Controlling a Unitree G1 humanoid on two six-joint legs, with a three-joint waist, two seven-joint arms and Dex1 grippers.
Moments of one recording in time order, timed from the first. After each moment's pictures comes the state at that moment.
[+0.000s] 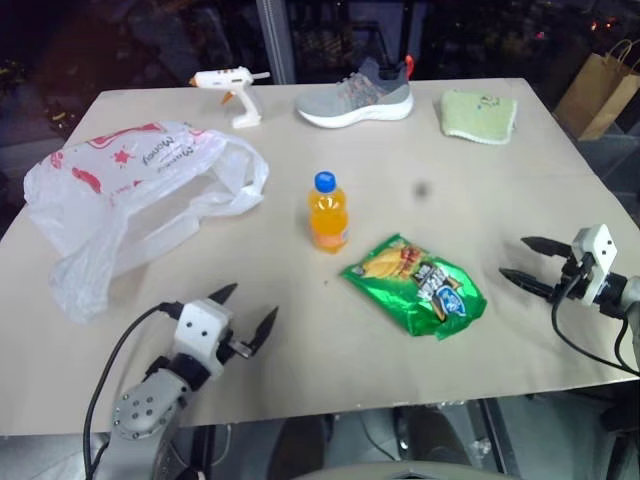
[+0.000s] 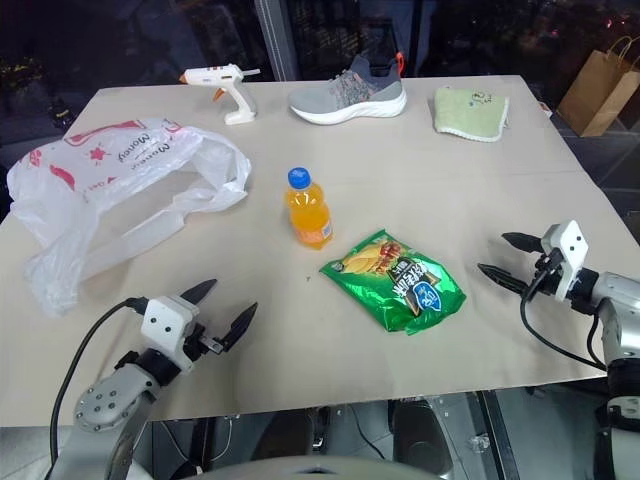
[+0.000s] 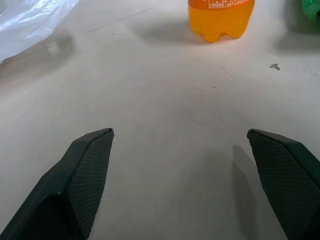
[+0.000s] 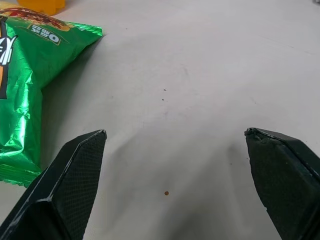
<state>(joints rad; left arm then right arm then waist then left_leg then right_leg) 0.37 0.43 0.18 -0.38 -0.18 0.02 -0.52 -0.29 -0.74 -0.22 0.49 0.39 -0.05 1.20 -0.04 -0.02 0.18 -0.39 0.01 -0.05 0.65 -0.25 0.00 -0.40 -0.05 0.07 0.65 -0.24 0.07</state>
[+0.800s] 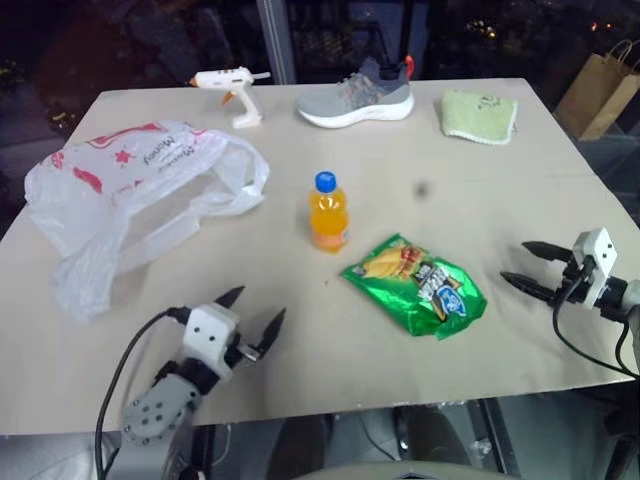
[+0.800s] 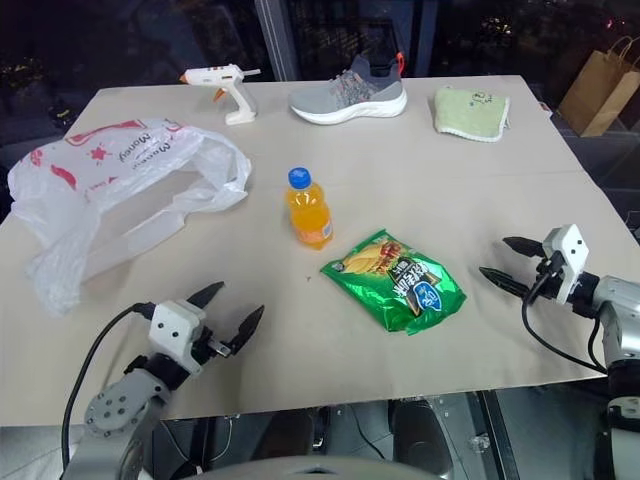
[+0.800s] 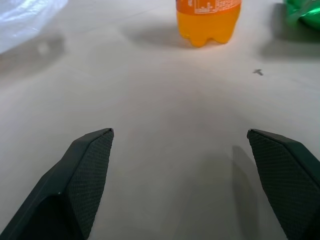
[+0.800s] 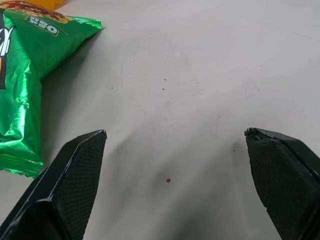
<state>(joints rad) 0.36 0.41 0.14 -0.39 -0.14 0.00 -0.49 -0.29 -0.74 -0.22 0.53 0.39 -0.05 1.22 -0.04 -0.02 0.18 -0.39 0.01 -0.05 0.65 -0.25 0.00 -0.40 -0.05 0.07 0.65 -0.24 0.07</state>
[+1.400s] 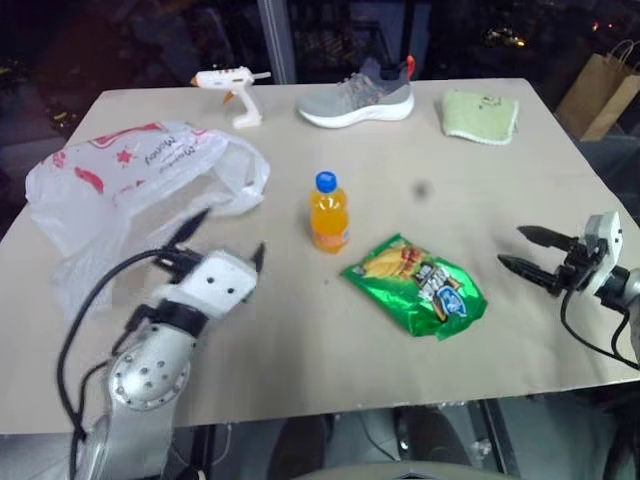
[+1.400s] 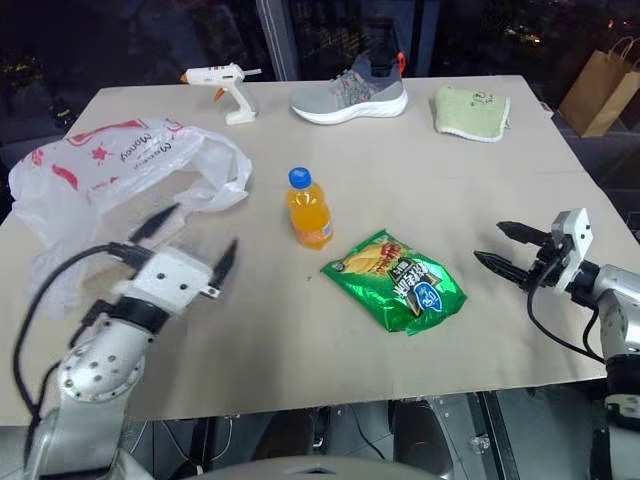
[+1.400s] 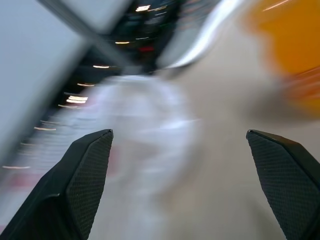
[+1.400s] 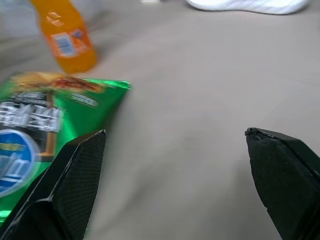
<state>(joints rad) 0.20 0.50 0.24 -0.81 0.44 0.34 -0.24 -0.27 -0.73 -0.26 0.34 0.59 0.18 1.29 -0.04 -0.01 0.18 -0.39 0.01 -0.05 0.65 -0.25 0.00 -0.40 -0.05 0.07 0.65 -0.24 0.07</state>
